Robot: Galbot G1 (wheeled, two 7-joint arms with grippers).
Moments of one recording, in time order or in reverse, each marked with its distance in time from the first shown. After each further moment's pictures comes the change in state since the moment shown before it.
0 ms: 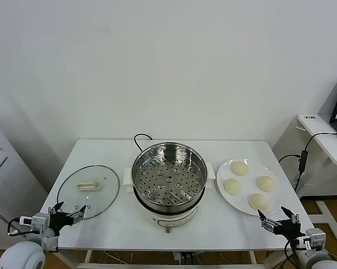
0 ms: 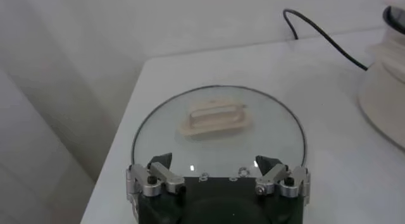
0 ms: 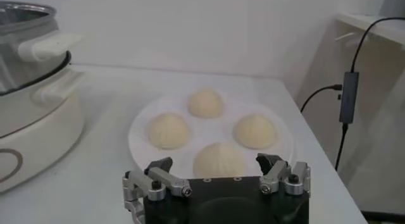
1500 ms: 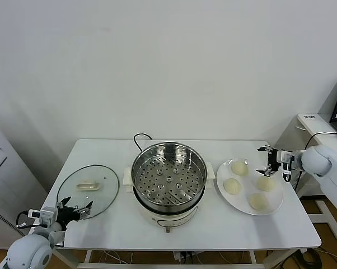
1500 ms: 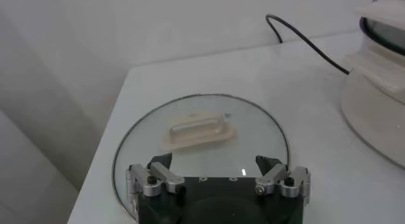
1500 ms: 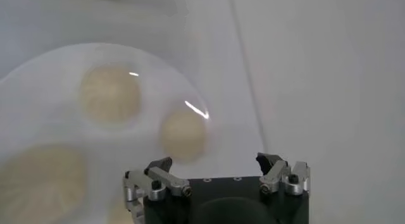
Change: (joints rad) left arm -0.065 0.004 0.057 -0.009 0.020 0.037 0.000; right arm 1.511 -0.254 -1.256 -0.912 -0.597 0.368 -0.793
